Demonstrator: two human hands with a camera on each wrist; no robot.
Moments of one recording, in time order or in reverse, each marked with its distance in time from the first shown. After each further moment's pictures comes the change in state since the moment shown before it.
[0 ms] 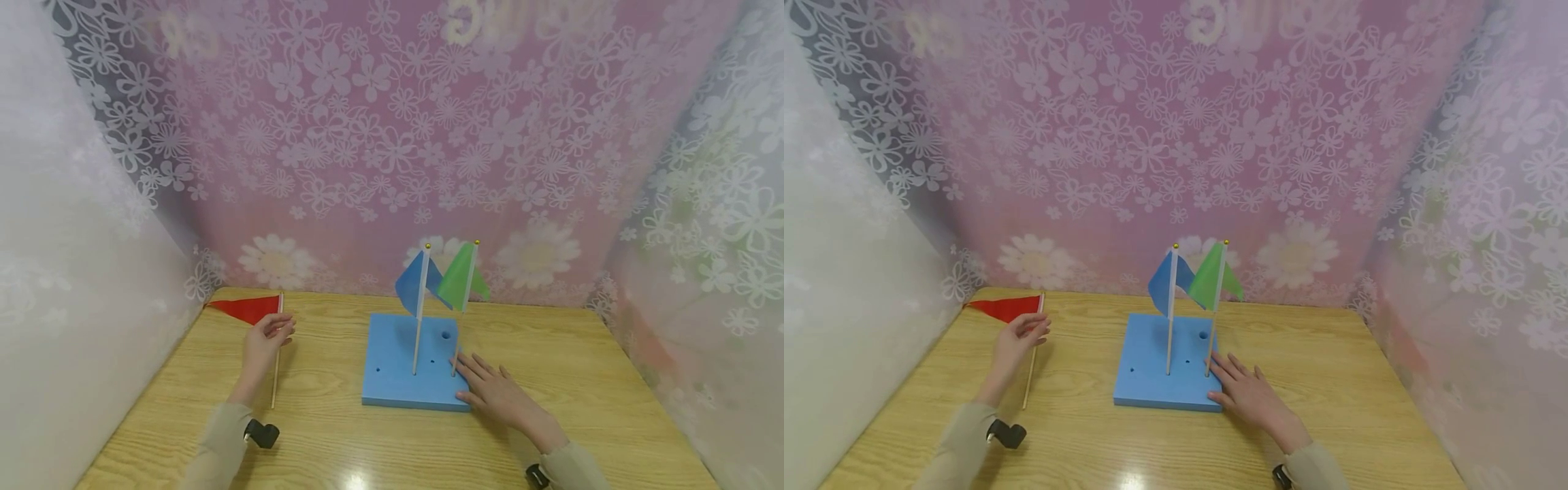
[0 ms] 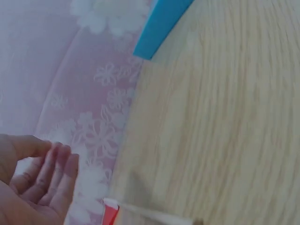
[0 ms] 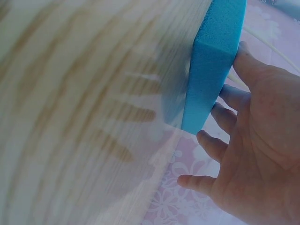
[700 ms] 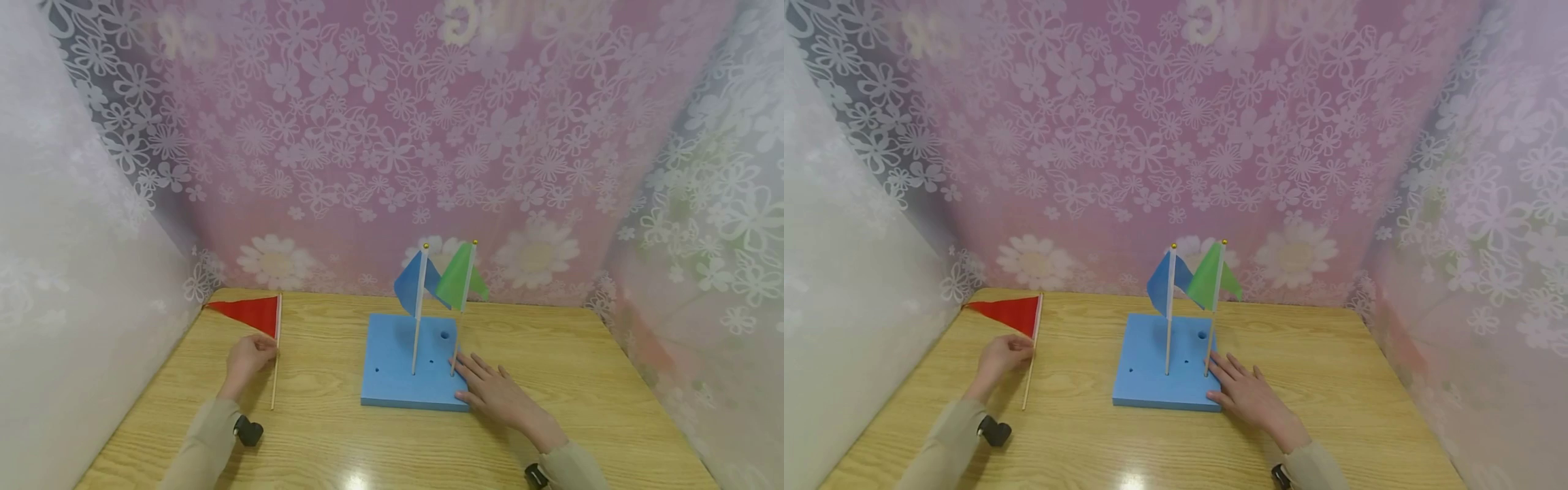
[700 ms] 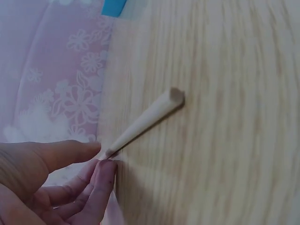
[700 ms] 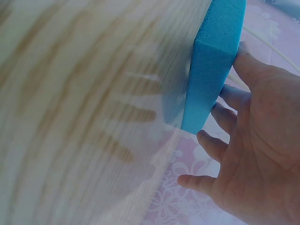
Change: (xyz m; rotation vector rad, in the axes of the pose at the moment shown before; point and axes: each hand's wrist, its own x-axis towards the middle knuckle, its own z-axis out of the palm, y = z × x) left_hand -0.001 -0.018 -0.034 0.523 -0.096 -0.094; right_hand -0.002 -0.001 0.001 -0.015 0.039 -0.022
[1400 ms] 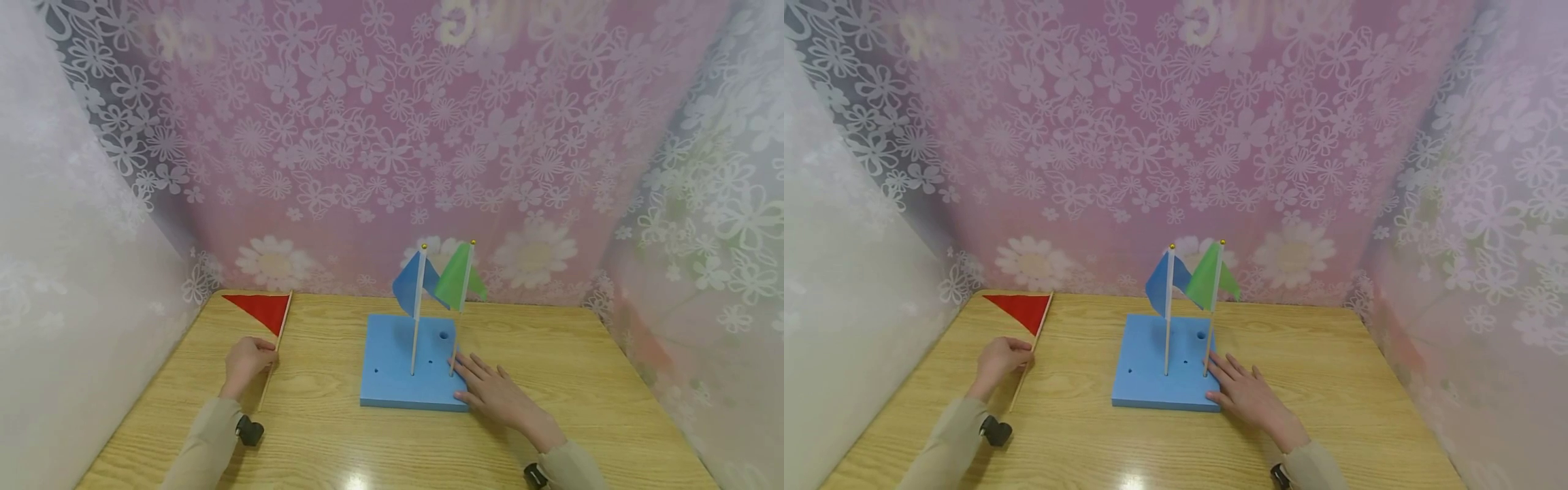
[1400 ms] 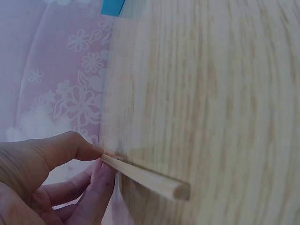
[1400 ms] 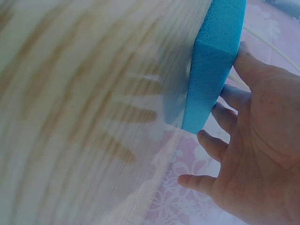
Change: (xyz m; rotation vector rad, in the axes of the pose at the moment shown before) left_hand -0.001 0.003 0.000 0.068 -0.008 -0.040; right_hand -0.002 -0.009 -0.009 0.015 -0.042 0.028
